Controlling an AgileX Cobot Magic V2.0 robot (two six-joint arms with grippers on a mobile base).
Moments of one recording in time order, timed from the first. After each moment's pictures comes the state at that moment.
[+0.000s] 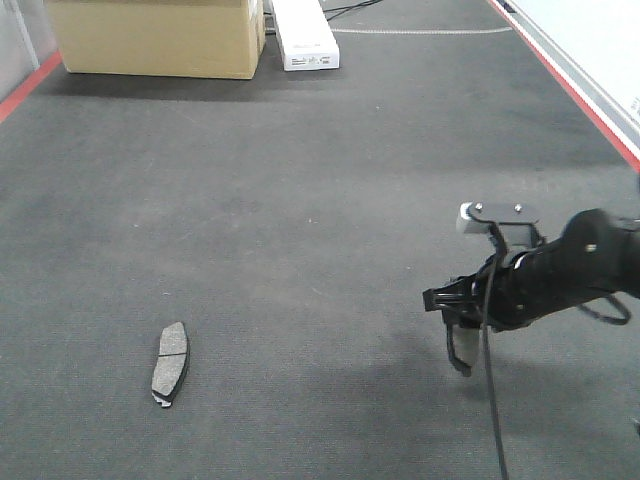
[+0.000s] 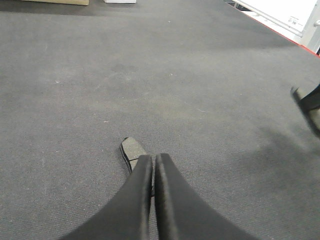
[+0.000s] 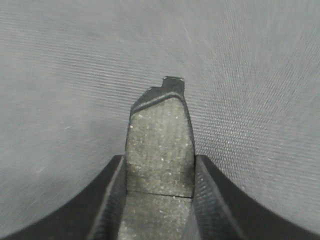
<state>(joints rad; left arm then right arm) -0.48 0.29 -0.35 0.29 0.49 -0.47 0.18 1.70 -1.00 0.32 0.47 -0.18</state>
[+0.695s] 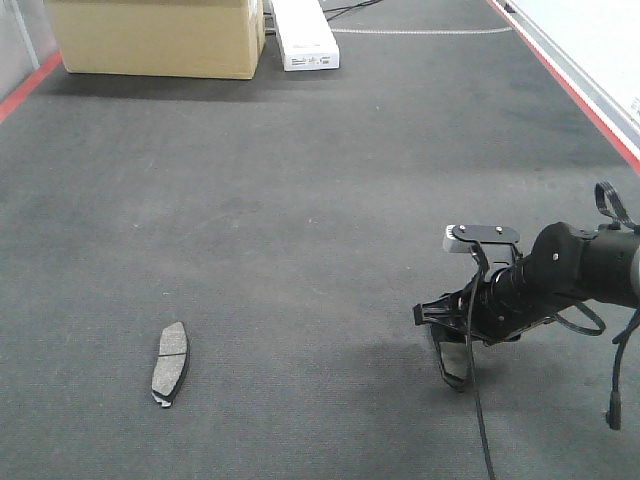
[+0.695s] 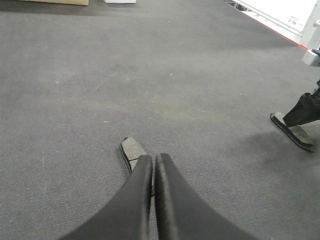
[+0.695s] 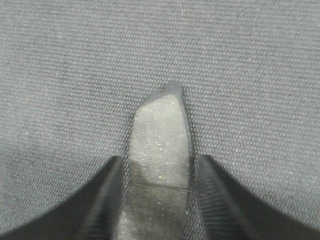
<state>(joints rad) -0.48 0.29 -0.35 0.29 0.49 -0.47 0.18 1.82 -1.02 0.33 0.45 -0.19</state>
